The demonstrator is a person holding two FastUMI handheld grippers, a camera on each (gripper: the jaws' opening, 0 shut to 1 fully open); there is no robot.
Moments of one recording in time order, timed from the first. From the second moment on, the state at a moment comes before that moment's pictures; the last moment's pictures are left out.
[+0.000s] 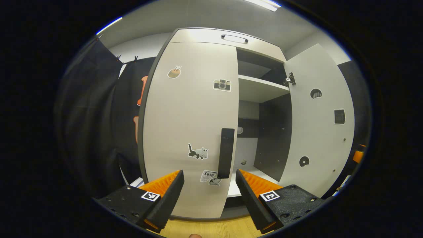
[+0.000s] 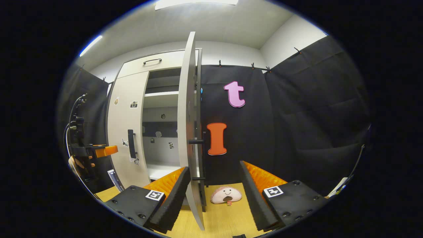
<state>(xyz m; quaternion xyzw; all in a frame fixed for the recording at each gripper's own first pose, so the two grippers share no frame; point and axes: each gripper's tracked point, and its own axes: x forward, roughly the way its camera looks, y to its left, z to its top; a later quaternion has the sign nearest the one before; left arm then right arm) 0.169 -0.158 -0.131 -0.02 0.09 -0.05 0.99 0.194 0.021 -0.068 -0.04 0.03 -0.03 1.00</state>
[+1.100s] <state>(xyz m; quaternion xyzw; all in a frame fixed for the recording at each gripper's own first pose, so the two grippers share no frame) 0.265 -0.200 -0.172 0.00 0.11 -0.02 0.99 0.198 0.017 -0.070 -0.02 0.02 -0.04 1.00</state>
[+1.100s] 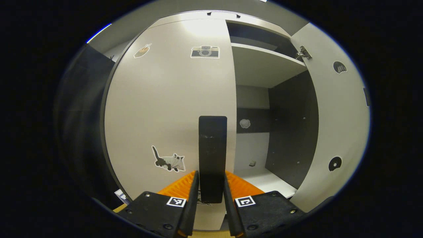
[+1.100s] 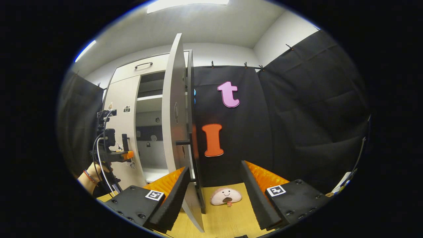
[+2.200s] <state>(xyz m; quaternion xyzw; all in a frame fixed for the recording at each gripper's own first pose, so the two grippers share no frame) 0.222 -0.192 -0.172 -0.01 0.10 -0.12 0.99 0.188 0.056 -0.070 -0.02 0.03 0.01 1.00</state>
